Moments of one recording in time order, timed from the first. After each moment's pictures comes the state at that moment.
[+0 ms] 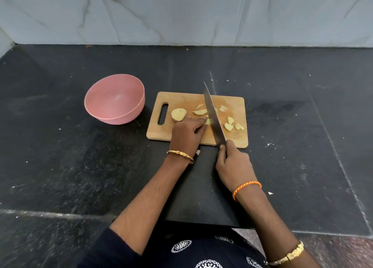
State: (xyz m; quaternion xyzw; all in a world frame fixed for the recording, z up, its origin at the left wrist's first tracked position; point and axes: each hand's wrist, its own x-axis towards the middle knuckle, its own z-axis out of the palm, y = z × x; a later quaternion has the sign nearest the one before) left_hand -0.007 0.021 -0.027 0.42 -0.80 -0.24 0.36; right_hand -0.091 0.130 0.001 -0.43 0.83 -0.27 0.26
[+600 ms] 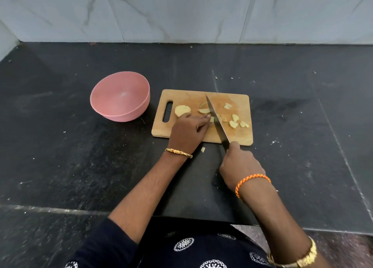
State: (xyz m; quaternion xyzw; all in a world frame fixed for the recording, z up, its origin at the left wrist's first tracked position) left_hand 0.004 0.013 -0.031 0.38 -0.84 -0.18 0.34; right_hand -0.081 0.130 0.034 -0.42 0.85 -0.05 0.30
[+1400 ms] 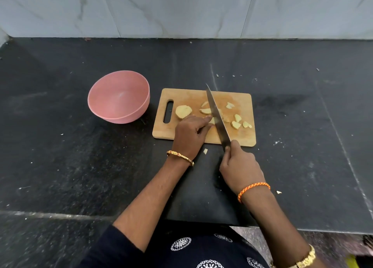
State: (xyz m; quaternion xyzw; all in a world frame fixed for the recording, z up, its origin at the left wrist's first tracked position) left_hand 0.003 0.013 -0.033 0.39 -0.80 -0.24 0.38; right_hand -0.077 0.127 0.022 -0.41 0.86 -0.15 0.27
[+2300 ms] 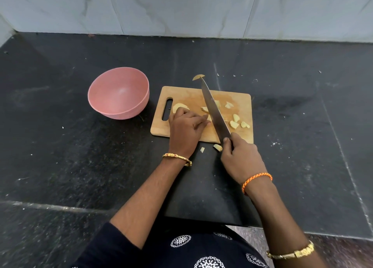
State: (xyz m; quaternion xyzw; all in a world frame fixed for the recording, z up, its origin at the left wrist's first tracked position) left_hand 0.003 0.014 -0.026 0.46 -0.79 -0.19 0.36; right_hand -0.095 0.121 0.029 -0.44 0.83 -0.21 0.27
